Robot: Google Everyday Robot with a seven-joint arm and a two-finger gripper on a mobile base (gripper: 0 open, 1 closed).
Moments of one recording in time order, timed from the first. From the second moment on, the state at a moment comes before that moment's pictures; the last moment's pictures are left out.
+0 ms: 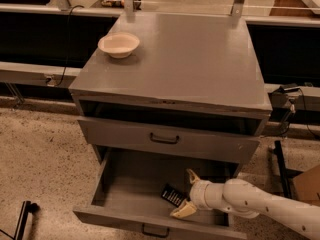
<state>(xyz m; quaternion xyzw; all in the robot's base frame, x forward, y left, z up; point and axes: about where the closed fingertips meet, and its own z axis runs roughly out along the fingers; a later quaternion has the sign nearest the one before) 0.497 -0.084 0.420 -0.52 0.74 0.18 0.38</state>
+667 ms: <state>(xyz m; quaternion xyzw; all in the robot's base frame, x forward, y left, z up) 0.493 -0.100 0.437 -0.48 0.75 0.22 0.40</state>
